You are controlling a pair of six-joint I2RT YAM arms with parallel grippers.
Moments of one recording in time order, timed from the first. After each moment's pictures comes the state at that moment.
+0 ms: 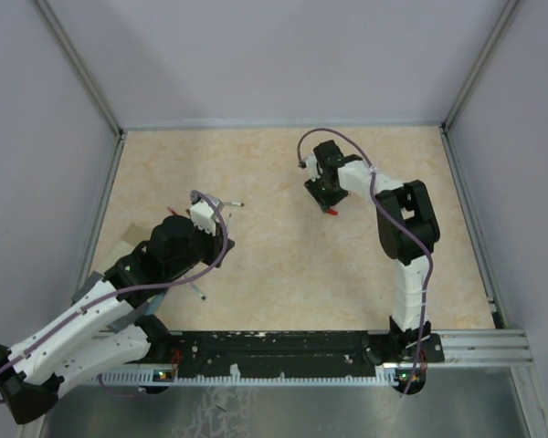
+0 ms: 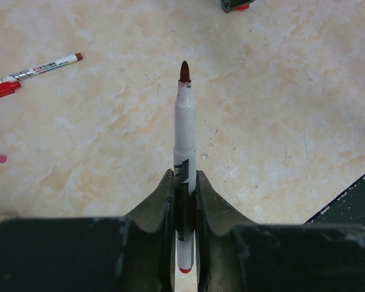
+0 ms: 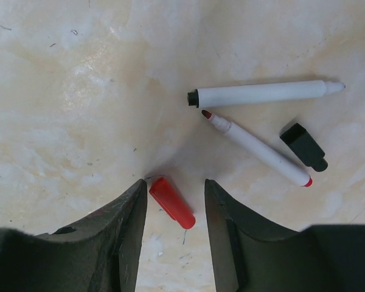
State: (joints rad) left arm -0.80 0.79 0.75 -0.43 -0.13 -0.25; right arm 0.39 2.06 1.53 -0.64 0.01 -0.27
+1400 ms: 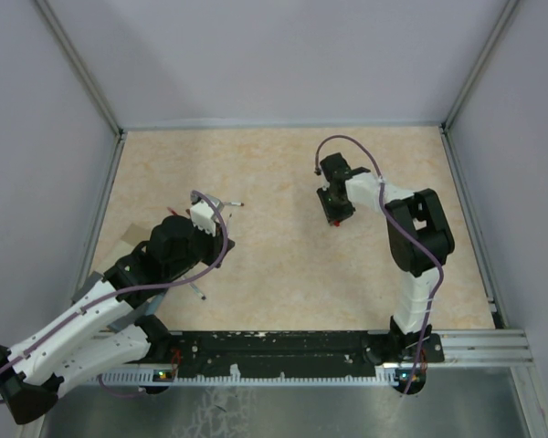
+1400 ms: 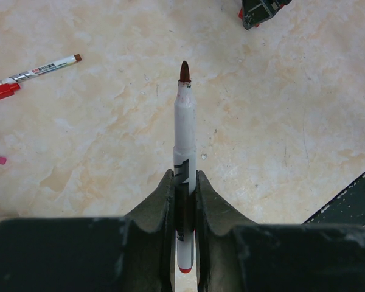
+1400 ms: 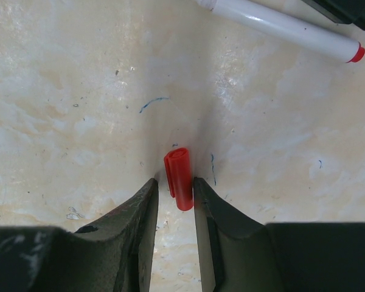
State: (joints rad) left arm -0.80 0.78 0.75 -0.43 -0.12 -0.24; right arm 0.39 1.92 1.31 -0.60 0.06 0.05
